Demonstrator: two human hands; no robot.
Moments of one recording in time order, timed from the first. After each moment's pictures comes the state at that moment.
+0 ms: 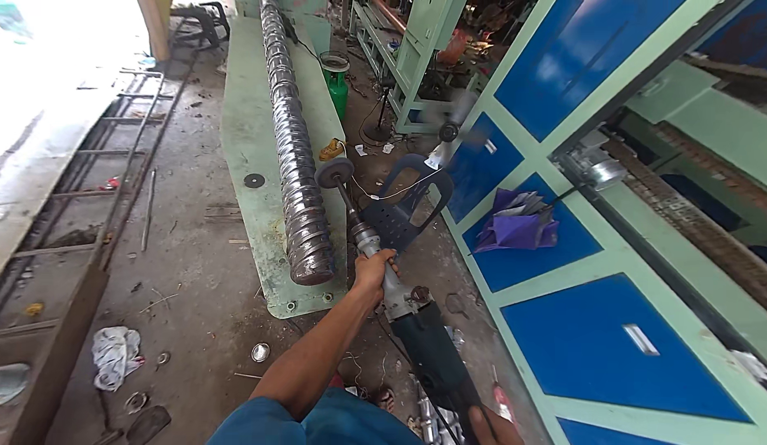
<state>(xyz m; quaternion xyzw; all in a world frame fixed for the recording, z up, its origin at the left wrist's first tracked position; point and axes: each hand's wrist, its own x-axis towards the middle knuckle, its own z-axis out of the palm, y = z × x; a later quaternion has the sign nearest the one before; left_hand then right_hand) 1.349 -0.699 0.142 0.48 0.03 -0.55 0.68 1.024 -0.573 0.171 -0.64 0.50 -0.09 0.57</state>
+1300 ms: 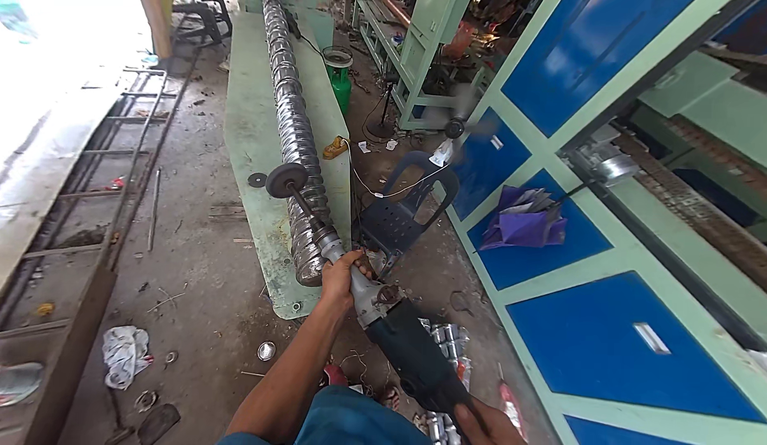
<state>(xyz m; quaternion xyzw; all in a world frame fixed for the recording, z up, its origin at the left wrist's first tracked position) 1.401 -0.649 0.146 0.47 0.08 -0.49 0.73 1.058 -0.584 0.191 -0.67 0.46 -0.01 0.58</state>
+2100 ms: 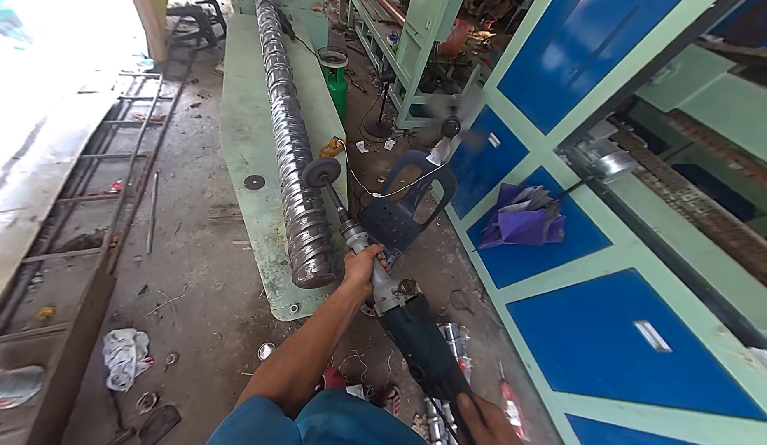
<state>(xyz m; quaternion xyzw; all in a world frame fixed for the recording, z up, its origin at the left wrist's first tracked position) 1.379 -0.703 0.131 0.49 0.05 -0.54 0.69 1.047 -0.590 0.161 -0.63 0.49 -0.06 0.60</state>
